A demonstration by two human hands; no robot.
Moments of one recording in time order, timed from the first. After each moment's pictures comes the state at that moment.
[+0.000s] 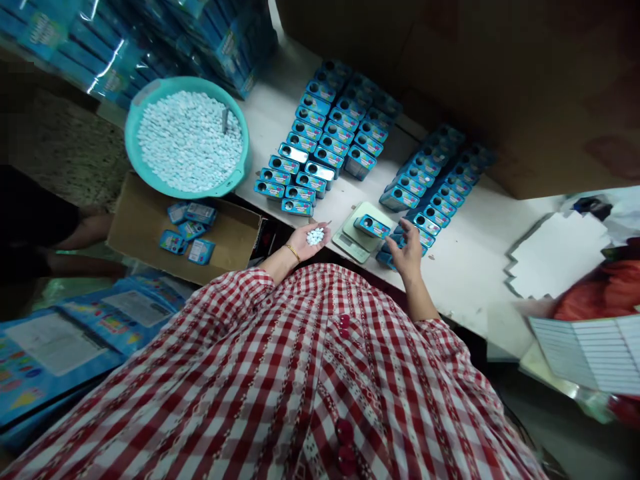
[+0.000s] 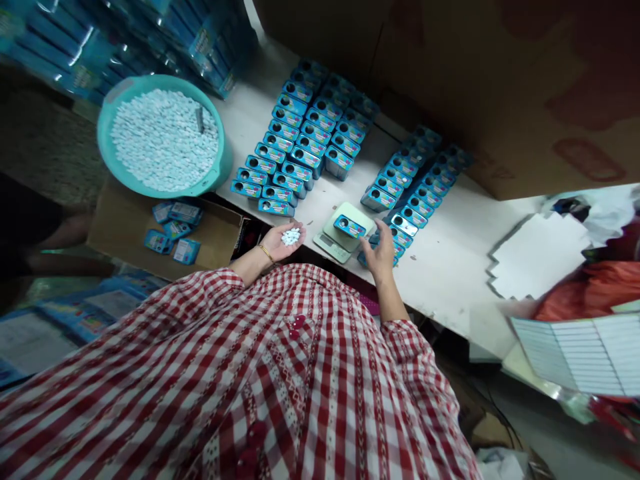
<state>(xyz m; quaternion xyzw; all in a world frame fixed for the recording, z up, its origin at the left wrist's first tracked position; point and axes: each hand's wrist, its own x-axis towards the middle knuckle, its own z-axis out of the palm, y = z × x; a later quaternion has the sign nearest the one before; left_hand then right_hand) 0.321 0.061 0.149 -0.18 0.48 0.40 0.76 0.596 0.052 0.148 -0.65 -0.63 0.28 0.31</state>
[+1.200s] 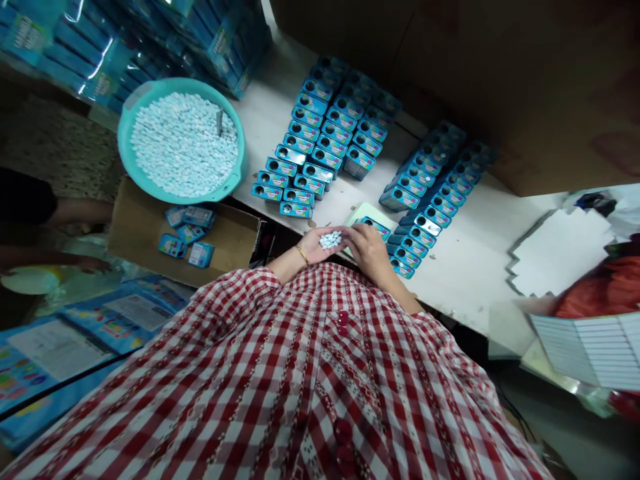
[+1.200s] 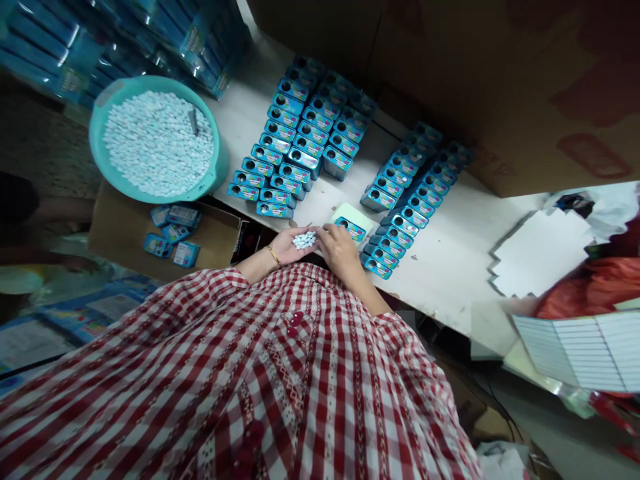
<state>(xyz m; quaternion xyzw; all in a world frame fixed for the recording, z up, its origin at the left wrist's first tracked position) 0.344 0.070 0.169 -0.12 0.43 0.33 0.83 0.515 0.058 0.188 -0.47 -0.84 0.21 0.16</state>
